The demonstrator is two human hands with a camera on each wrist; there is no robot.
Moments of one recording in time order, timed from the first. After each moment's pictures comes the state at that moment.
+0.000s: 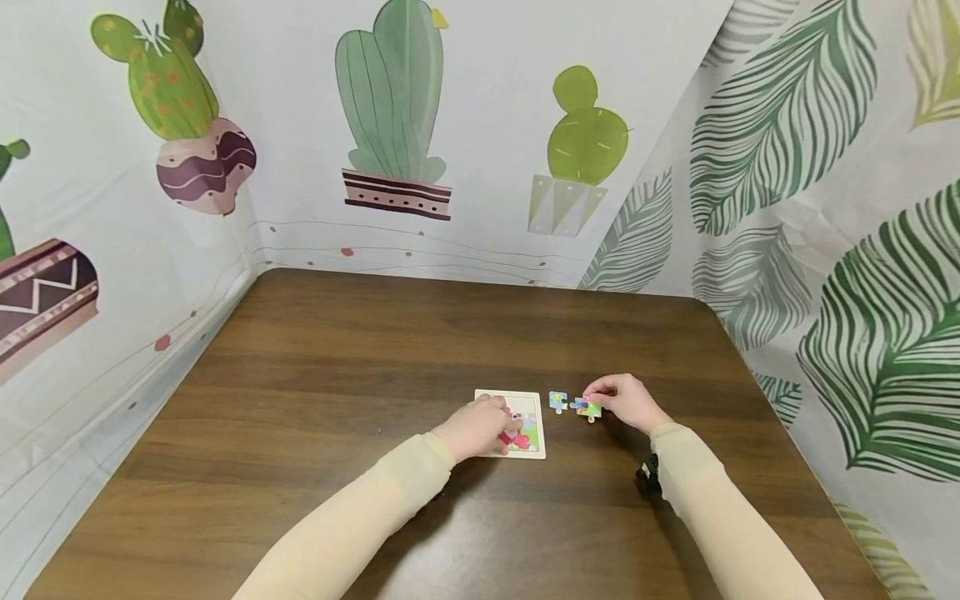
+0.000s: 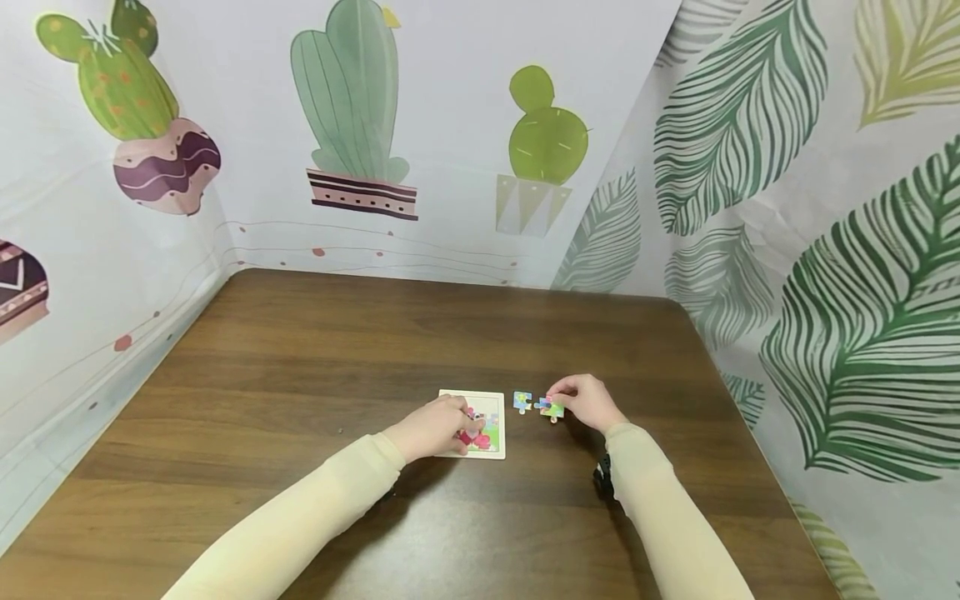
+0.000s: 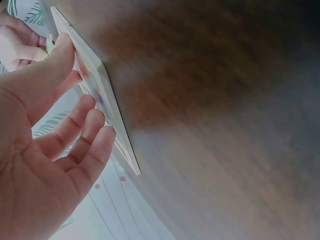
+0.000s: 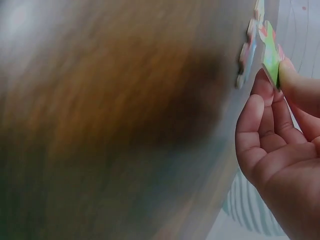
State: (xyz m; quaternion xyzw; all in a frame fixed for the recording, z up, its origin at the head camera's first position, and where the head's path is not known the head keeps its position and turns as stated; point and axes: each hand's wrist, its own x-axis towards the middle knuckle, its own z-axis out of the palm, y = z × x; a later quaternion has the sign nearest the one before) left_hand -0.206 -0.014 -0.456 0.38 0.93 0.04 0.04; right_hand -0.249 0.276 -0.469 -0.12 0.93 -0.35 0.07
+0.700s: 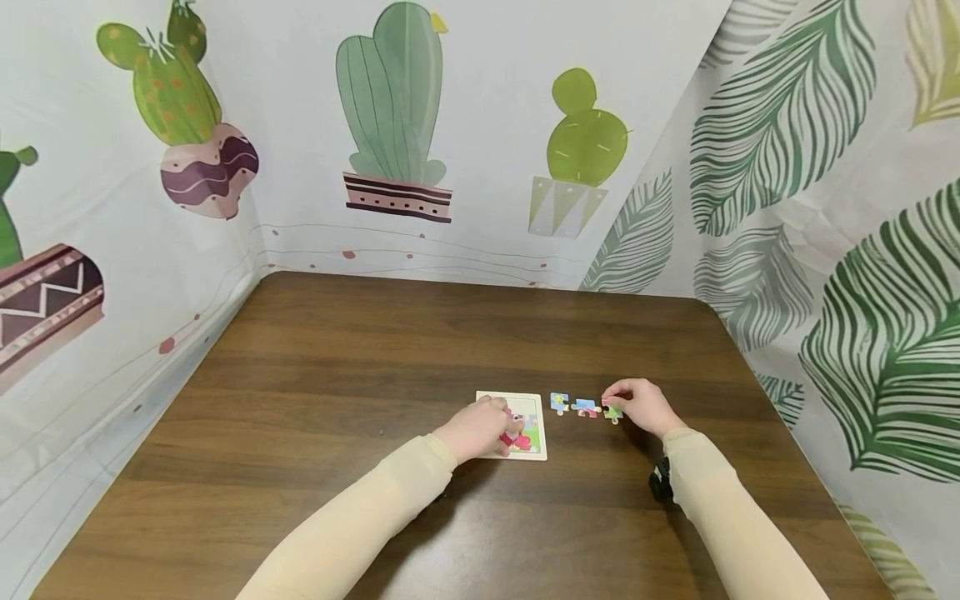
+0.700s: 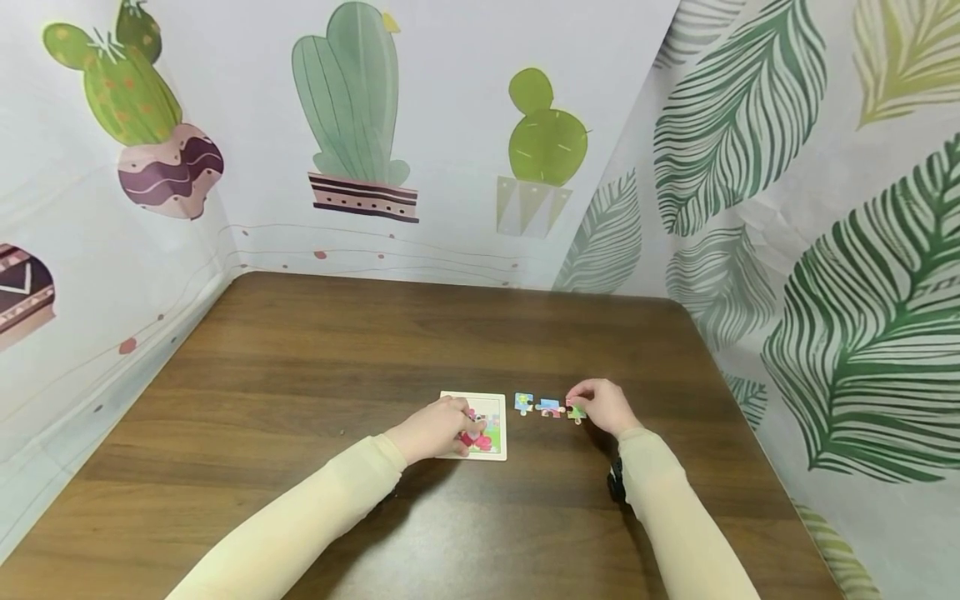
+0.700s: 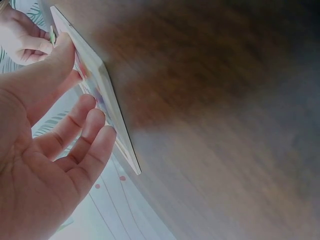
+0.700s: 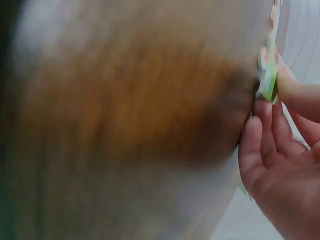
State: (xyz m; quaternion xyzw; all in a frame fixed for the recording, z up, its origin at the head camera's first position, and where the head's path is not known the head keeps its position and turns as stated) left_hand -0.206 -0.012 -0.455 0.39 0.92 0.01 0.03; right_hand -0.245 0.298 -0.475 -0.10 0.94 -0.31 0.04
